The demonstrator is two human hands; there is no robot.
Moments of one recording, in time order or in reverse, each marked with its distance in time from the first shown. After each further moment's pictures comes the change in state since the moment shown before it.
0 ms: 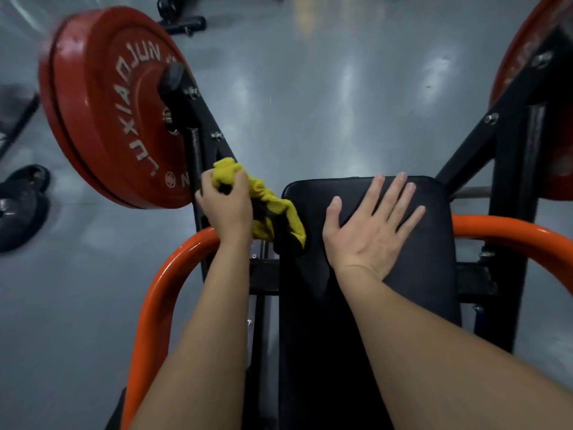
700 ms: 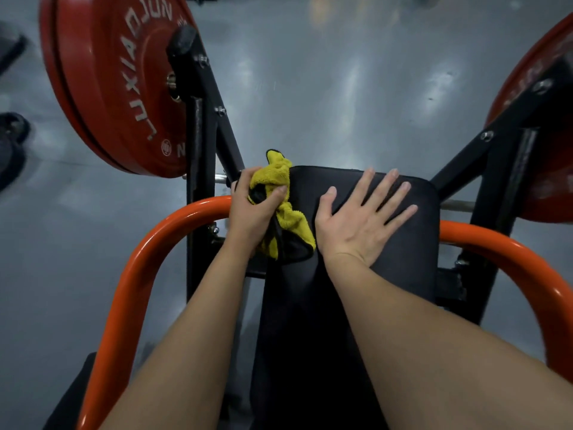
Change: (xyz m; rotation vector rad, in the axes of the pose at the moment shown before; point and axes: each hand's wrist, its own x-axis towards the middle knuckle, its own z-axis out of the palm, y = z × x) left_hand -0.048 -0.025 -0.010 -0.038 -0.479 0.095; right_hand 0.001 -0.002 0.001 -0.008 -0.005 -0.075
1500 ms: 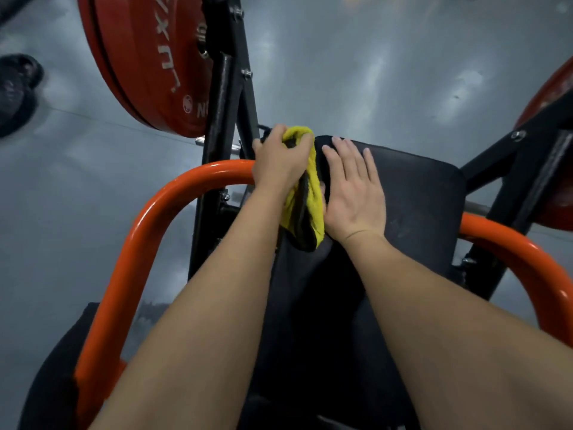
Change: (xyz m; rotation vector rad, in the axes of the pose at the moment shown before) left_hand 0.012 0.036 0.013 0.138 0.131 -0.180; right_hand 0.001 0.002 0.002 0.119 -0.033 -0.779
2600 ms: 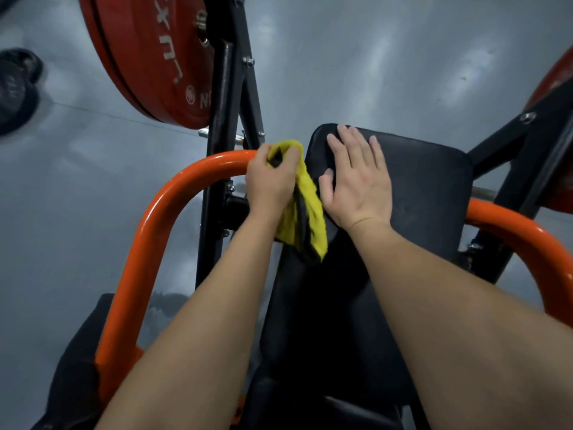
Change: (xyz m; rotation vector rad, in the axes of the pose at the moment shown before) left_hand -0.038 -0.029 -0.017 -0.204 0.108 -0.034; right_hand -0.001 -0.004 -0.002 -0.004 0.071 0.014
